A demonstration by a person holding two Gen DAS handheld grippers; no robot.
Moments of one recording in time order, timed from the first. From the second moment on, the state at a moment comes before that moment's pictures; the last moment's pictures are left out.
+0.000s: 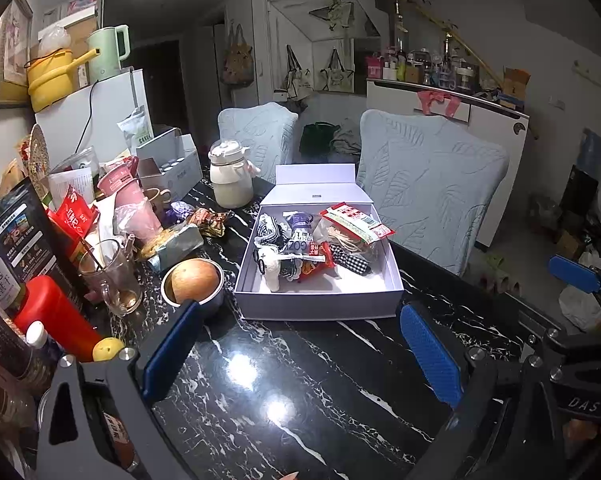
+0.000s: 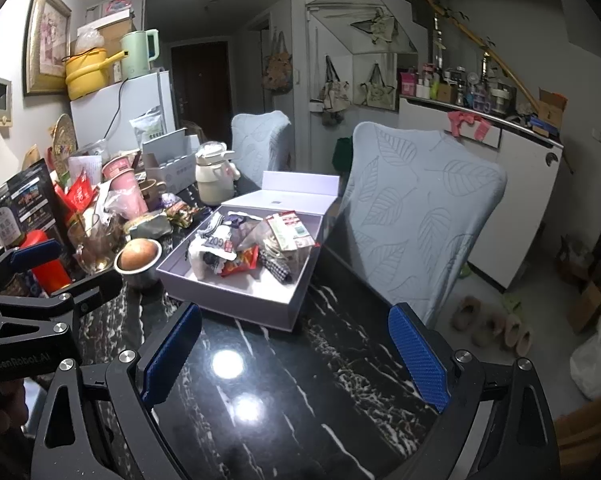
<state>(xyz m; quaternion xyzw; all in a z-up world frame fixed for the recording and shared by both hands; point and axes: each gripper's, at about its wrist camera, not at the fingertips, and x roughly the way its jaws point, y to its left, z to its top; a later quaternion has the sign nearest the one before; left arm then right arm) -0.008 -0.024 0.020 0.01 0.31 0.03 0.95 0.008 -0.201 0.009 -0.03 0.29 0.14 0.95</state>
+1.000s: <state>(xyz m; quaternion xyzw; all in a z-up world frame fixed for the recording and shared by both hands) -0.010 -0.021 0.023 0.01 0.31 0.03 0.95 0.012 -0.199 0.007 -0.03 0.29 0.14 0.95</state>
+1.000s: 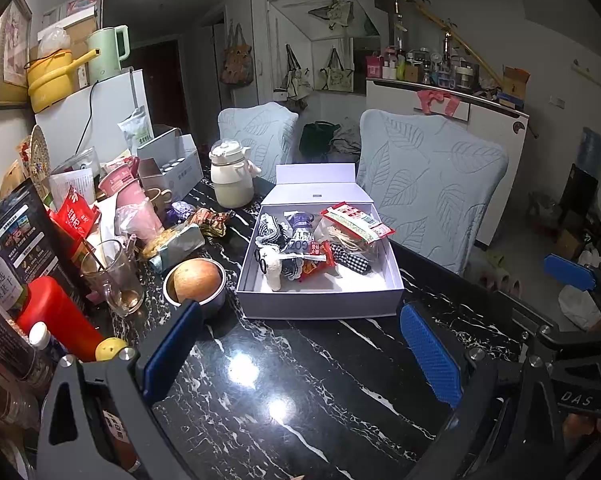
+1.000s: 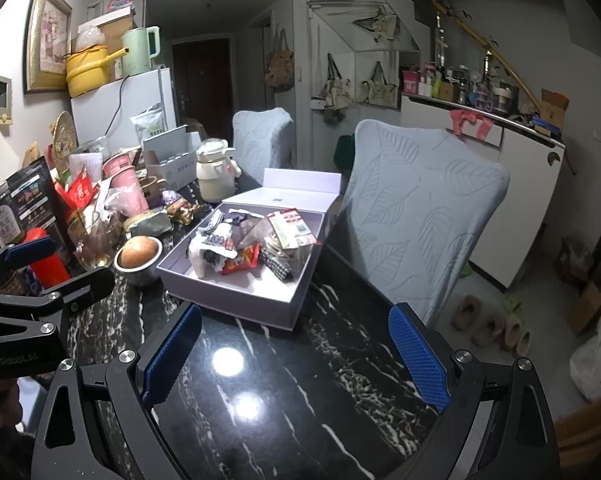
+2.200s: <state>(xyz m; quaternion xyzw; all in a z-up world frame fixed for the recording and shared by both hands) -0.005 -0.020 0.016 -0.01 0.33 0.00 0.94 0.018 -0.201 0.007 -0.04 0.30 0.15 0.94</state>
